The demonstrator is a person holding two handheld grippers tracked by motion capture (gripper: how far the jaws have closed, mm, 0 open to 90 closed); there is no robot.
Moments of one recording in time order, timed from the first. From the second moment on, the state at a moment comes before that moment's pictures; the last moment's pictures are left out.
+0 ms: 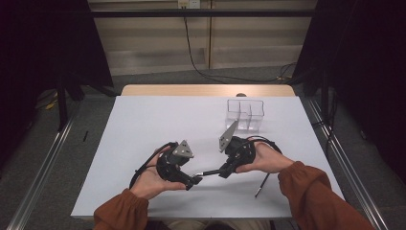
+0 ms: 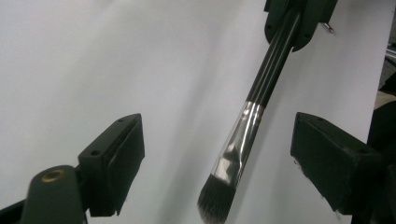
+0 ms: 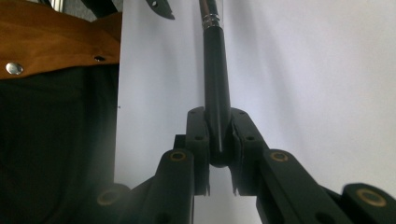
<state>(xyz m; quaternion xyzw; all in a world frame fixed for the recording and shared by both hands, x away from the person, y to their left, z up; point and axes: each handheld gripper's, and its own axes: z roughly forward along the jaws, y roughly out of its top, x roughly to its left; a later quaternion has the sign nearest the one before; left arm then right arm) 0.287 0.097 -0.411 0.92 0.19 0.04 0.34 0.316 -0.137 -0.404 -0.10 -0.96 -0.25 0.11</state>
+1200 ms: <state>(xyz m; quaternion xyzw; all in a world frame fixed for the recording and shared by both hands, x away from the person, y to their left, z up) 0.271 0.151 -0.419 0.85 0.26 0.10 0.44 0.295 -0.189 -0.412 -0.20 -0.90 -0.38 0.03</state>
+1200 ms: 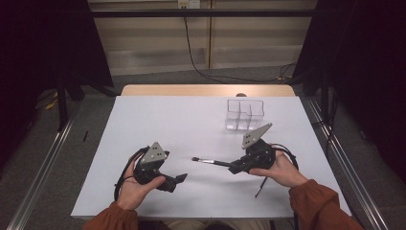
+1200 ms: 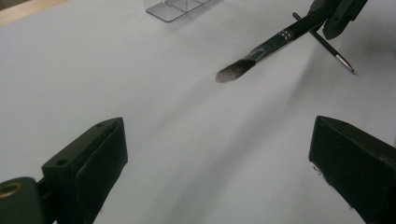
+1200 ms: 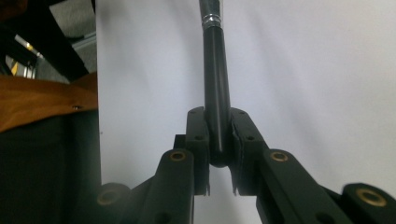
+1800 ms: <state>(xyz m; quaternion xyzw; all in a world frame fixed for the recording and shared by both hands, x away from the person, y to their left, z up) 0.268 0.158 -0.423 0.84 0.27 0.12 0.45 0.287 -0.197 -0.424 -0.23 -0.86 -0.46 0.02</state>
